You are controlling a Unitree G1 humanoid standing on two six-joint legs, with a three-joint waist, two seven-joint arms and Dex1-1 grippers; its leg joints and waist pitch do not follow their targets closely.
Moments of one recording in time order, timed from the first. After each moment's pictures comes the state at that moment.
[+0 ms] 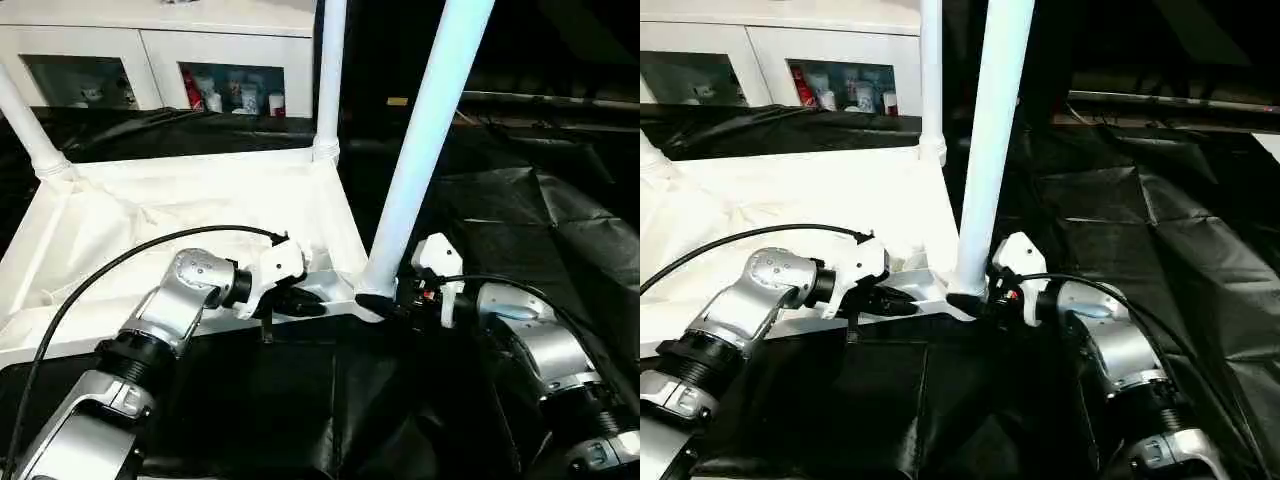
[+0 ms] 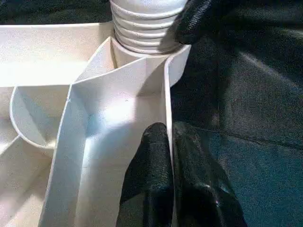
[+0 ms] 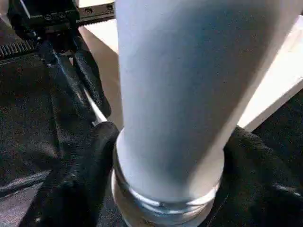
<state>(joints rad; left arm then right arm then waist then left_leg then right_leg) -0.60 0.38 -0.32 0.52 0.00 0.12 -1.22 -0.39 -0.39 0.19 0.36 0.20 0.10 0.95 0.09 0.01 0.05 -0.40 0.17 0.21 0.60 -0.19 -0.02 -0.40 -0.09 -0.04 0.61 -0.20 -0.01</state>
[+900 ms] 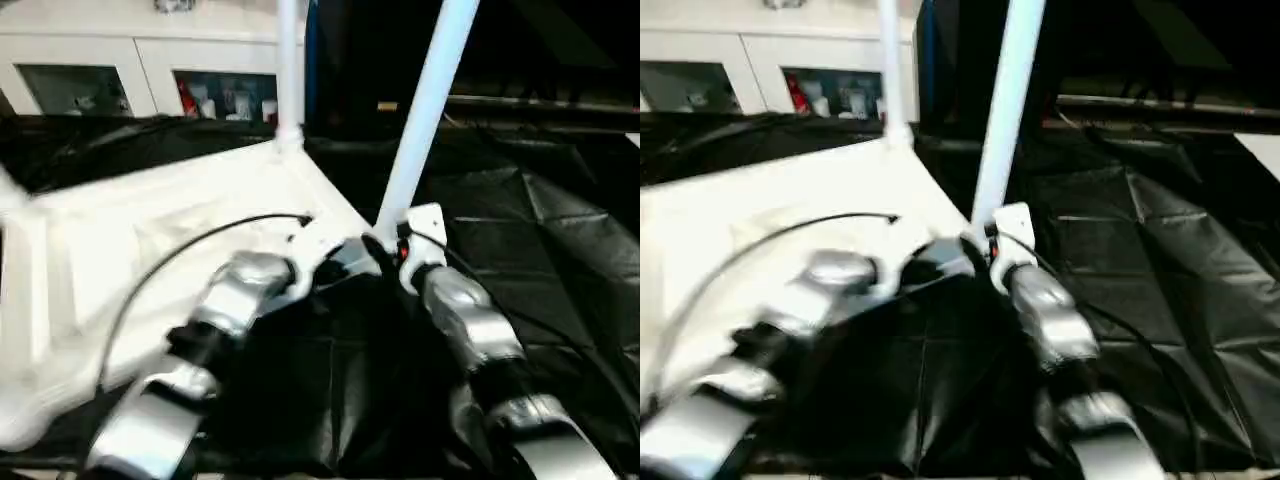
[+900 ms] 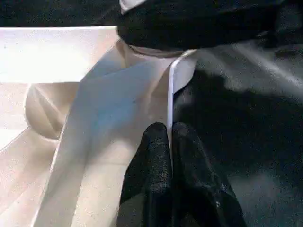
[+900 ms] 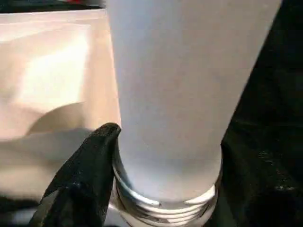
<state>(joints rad) -0.71 0.10 -0.26 0.68 0.08 0.32 -0.66 -0.59 -0.08 0.04 0.72 0.11 0.10 0.14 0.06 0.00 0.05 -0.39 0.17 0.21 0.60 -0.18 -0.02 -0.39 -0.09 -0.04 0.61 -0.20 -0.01</state>
